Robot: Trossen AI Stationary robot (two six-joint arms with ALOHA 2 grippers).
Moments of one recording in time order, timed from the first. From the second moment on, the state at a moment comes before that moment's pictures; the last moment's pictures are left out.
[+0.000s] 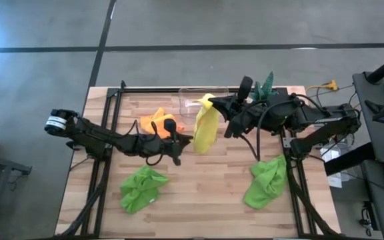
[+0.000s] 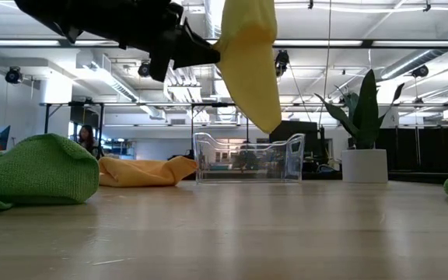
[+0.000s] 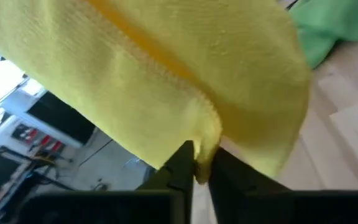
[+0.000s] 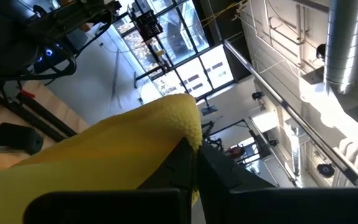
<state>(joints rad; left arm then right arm) -0.16 1.43 0.70 0.58 -0.51 0.69 0.20 1.37 1.58 -0.19 0.55 -1.10</state>
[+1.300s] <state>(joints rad) -0.60 1.00 0.74 0.59 -1.11 1.00 0.25 1.37 1.57 -0.88 0.88 -0.22</state>
